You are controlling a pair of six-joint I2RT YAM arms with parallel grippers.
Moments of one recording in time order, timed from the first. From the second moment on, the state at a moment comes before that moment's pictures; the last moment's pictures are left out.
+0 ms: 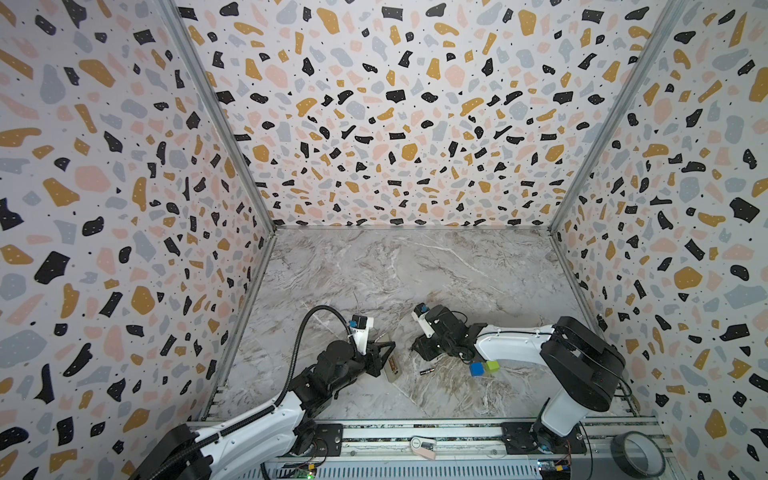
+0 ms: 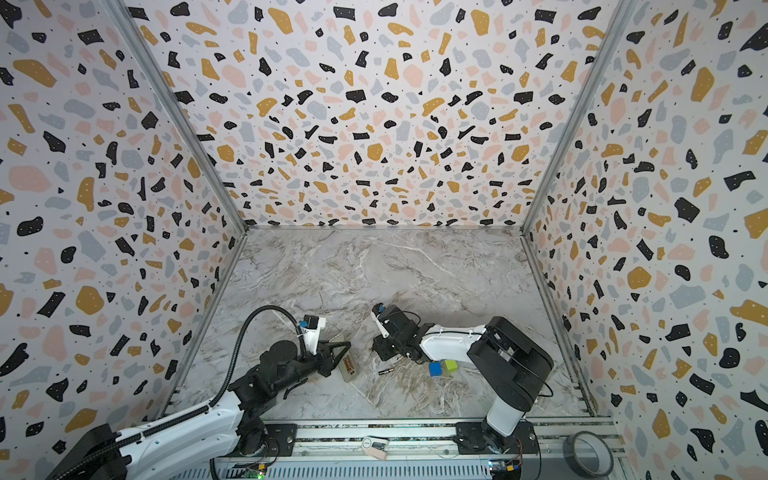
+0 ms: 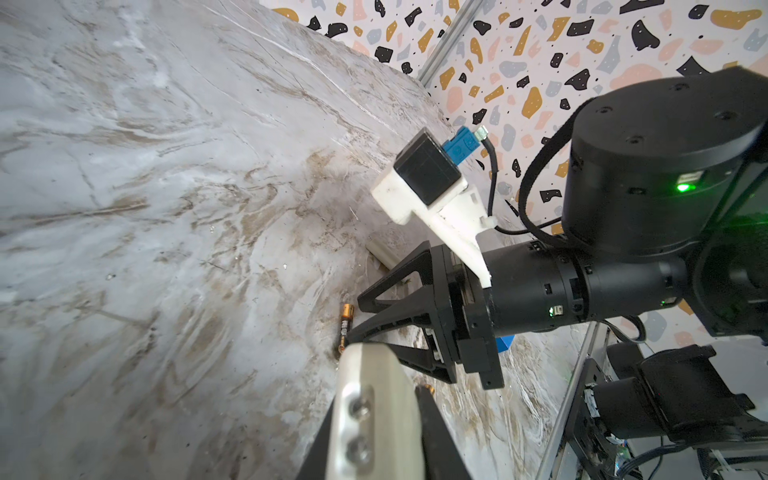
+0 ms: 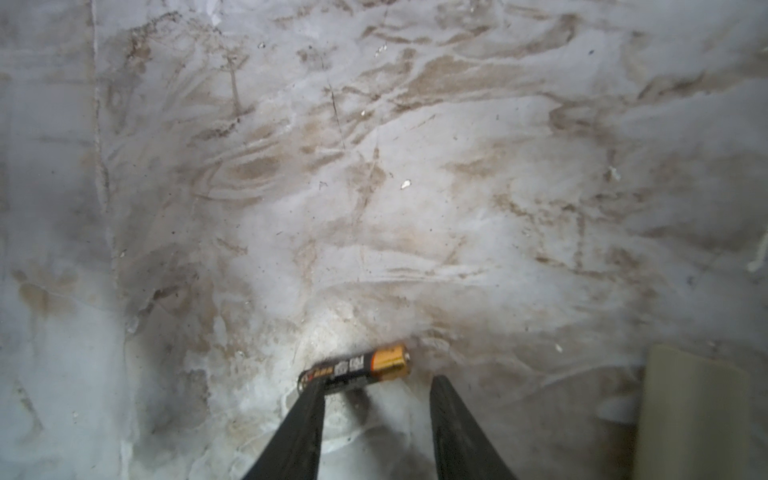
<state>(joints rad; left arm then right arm) -0.74 0.82 0.14 0.35 0.12 -0.60 0.89 1.68 0.79 -0.02 -0.10 0.32</state>
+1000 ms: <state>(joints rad) -0.69 0.81 0.11 0.36 0.08 -0.64 0.99 1.79 0.91 -0.03 0.07 0.30</state>
